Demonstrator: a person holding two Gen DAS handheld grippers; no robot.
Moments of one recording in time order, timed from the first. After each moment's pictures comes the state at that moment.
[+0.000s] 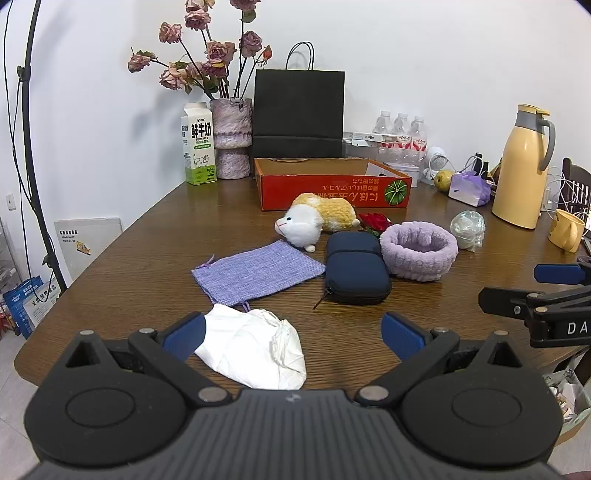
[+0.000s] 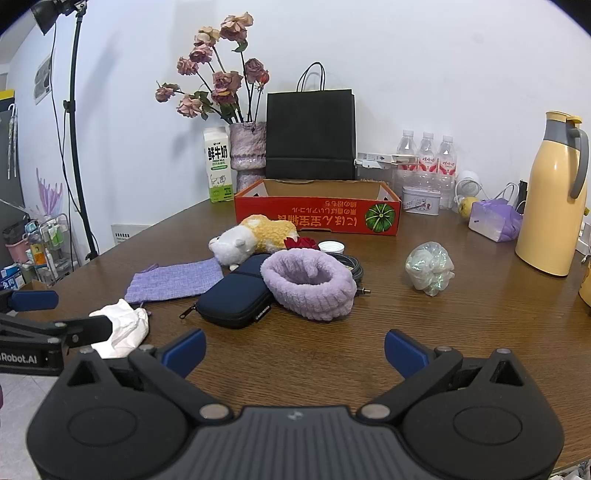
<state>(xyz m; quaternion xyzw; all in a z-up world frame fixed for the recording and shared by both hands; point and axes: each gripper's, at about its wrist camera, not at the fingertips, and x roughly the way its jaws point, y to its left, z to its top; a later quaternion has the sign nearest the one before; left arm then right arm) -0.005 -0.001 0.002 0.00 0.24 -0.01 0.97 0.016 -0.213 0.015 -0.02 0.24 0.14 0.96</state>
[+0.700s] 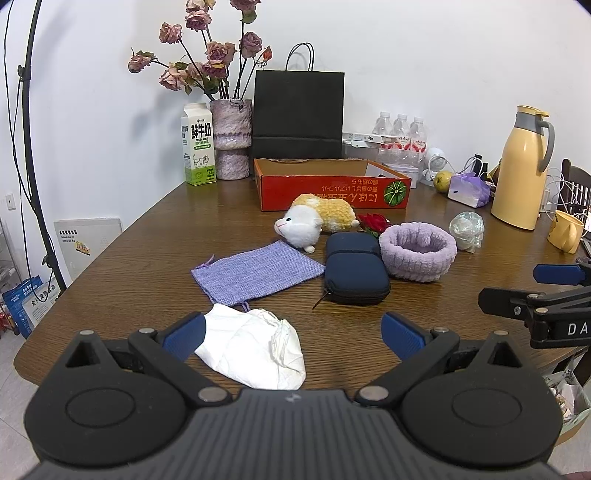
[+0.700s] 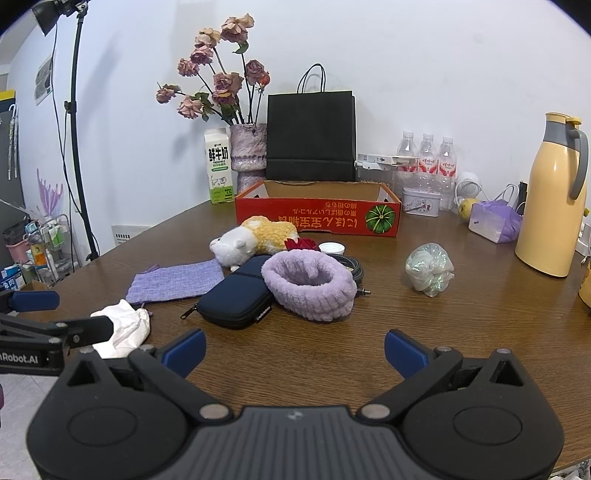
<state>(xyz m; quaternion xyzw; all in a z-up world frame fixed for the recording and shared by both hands) -0.005 -0.002 0.003 0.00 0.24 0.00 0.97 0.014 -0.213 0.017 -0.02 0.24 0.14 0.96</state>
